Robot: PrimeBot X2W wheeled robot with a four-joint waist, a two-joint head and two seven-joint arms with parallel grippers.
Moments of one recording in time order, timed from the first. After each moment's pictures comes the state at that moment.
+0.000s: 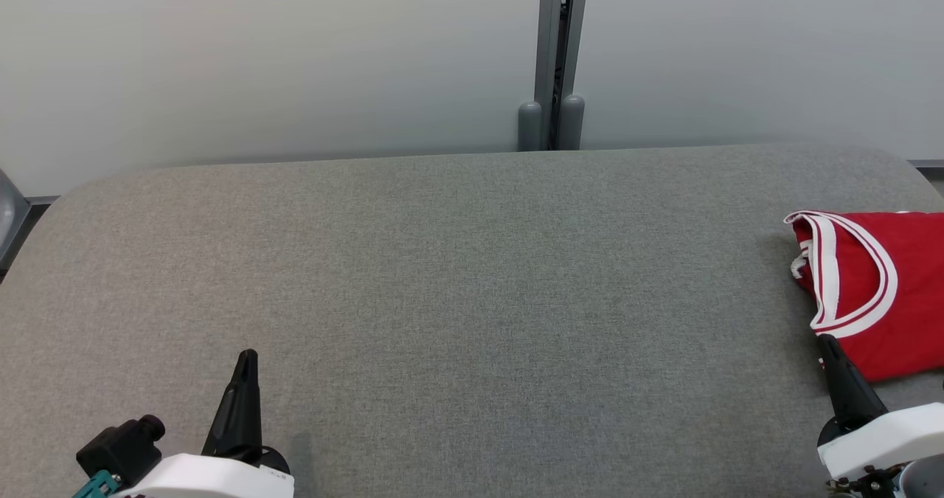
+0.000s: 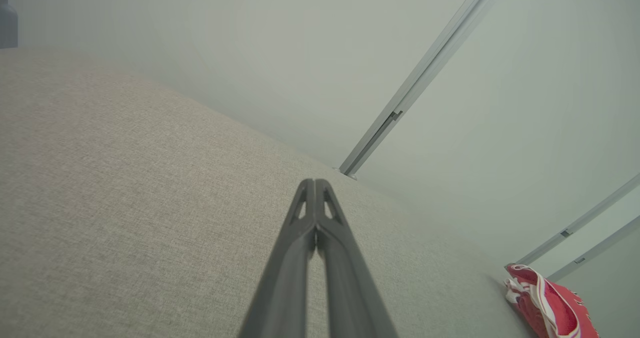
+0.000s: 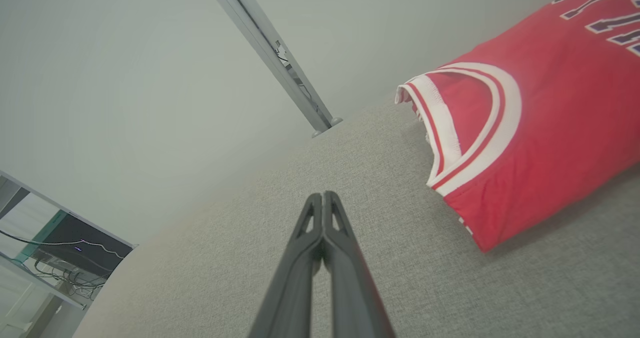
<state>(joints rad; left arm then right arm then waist) 0.03 0.18 -0.20 0.18 -0.80 0.02 -0.23 0.00 -0.07 -0.14 0.12 0.66 0.13 0.15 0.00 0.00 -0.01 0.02</state>
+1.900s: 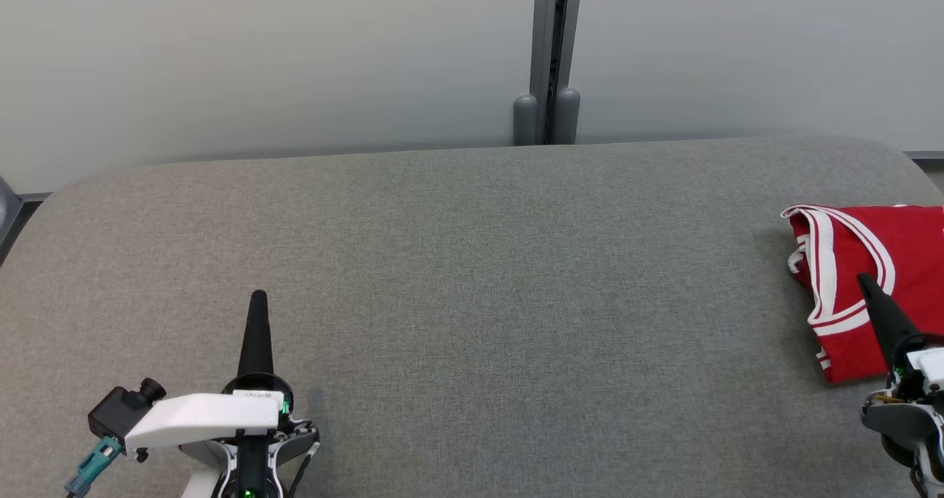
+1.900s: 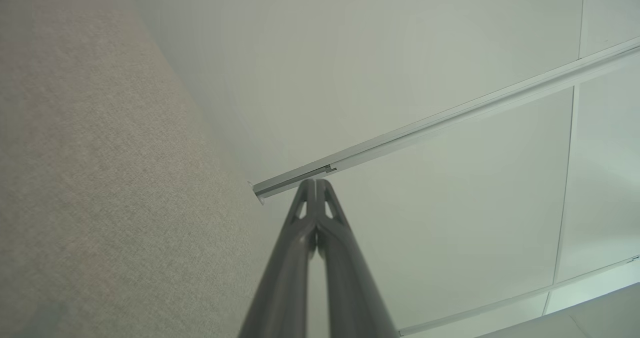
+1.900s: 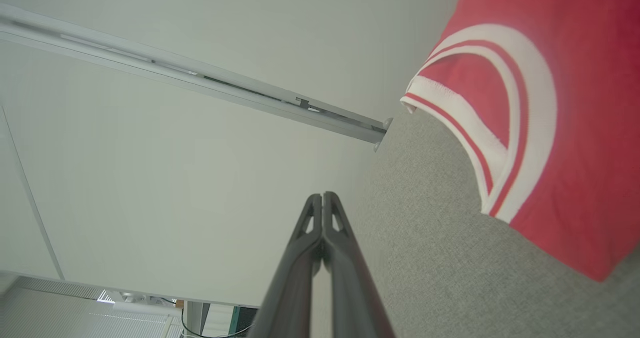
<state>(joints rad) -0.15 0.09 -0.21 0.30 -1.39 -0.08 -0.25 -0.26 -0.11 -0.30 0.41 1.27 0.13 0.33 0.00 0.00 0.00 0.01</state>
